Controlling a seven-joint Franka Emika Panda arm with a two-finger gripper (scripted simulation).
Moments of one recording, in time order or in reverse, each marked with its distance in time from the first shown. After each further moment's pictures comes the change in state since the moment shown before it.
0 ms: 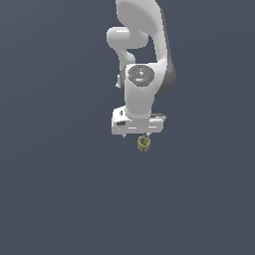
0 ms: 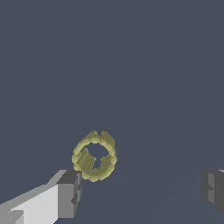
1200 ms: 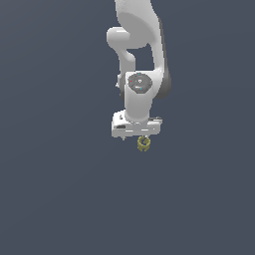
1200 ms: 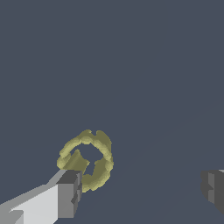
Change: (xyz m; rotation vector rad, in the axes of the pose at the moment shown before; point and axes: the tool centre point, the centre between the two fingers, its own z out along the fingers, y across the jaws) arm -0.007 0.004 0.030 -0.015 0.015 -0.029
